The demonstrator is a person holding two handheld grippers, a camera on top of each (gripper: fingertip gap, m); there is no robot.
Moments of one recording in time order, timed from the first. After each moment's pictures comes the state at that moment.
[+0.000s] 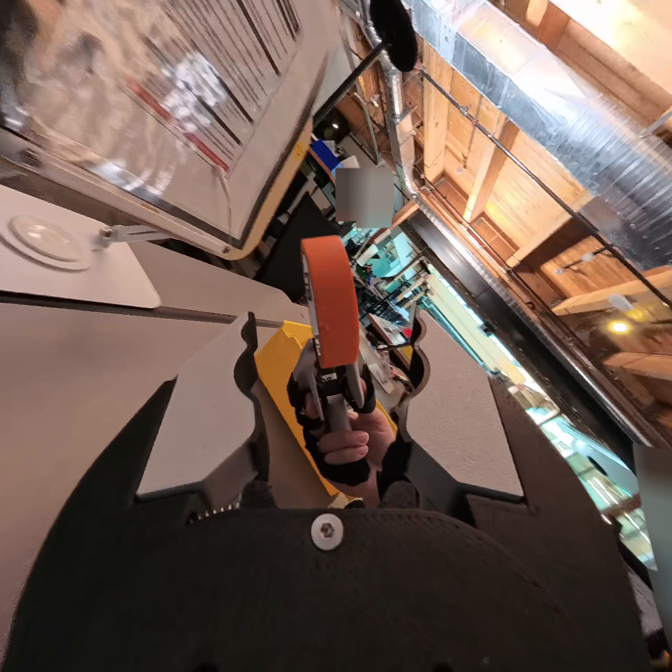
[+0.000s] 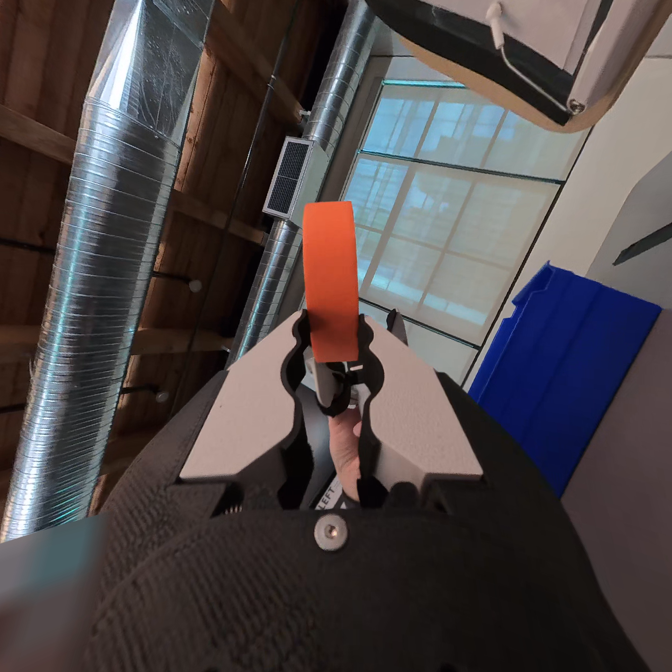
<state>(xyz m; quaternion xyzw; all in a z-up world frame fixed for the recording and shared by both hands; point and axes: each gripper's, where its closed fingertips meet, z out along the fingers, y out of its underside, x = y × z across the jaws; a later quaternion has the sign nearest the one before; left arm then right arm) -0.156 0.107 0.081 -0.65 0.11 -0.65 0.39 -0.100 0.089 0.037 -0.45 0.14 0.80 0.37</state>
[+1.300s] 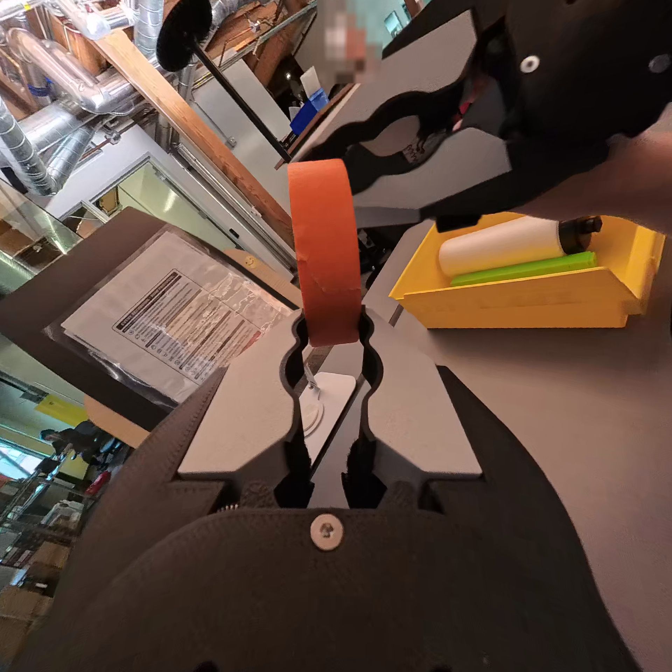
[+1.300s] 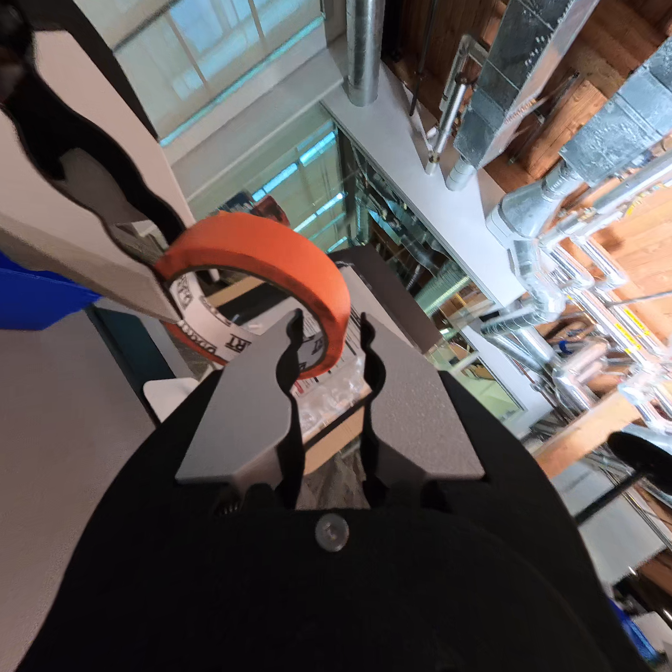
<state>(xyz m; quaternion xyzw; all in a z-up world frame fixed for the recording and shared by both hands) -0.112 -0.003 0.116 -0.43 0.57 -0.15 0.68 -0.075 0.006 0.171 -0.46 -0.35 -0.27 0.77</state>
